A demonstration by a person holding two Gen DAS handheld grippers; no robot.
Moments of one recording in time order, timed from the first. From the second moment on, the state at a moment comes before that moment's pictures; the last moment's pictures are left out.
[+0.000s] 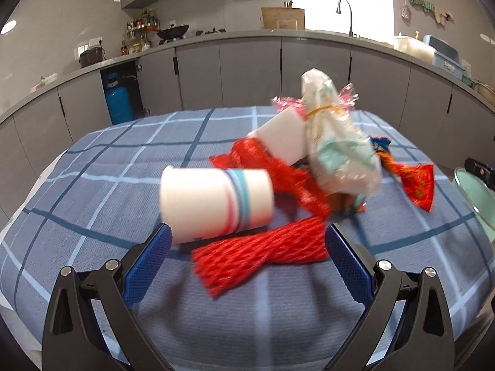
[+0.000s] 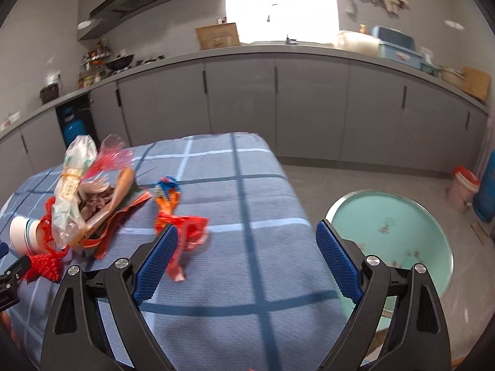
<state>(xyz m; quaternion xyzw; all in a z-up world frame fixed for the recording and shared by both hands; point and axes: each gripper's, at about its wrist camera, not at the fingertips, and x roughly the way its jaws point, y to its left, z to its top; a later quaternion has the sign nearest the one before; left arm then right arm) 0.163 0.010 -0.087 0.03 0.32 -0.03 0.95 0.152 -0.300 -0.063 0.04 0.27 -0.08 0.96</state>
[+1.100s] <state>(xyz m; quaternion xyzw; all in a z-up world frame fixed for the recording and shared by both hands) 0.175 -0.015 -0.117 0.10 0.38 -0.14 0.91 0.239 -0.253 -0.108 -0.01 0.39 0.01 0.92</state>
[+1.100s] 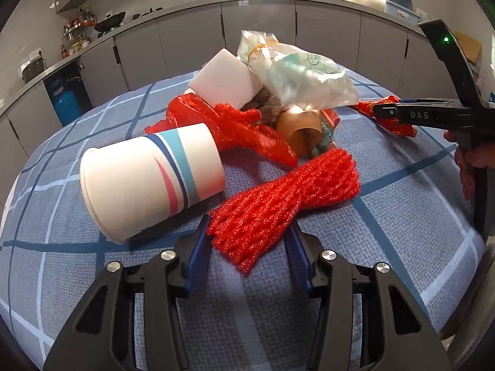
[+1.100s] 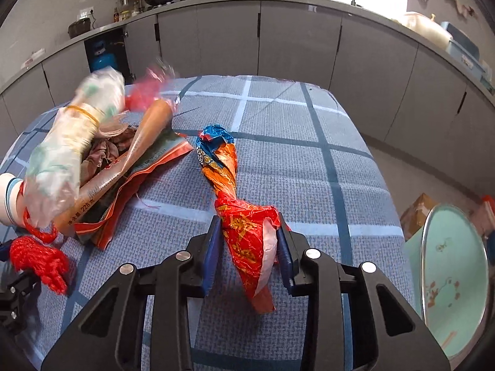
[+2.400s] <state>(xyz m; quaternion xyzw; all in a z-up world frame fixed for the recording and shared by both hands) 0.141 -0.069 -0.119 0.07 0.34 -0.14 0.93 0.154 -0.310 -0.094 0.08 0.32 -0.02 0.94</state>
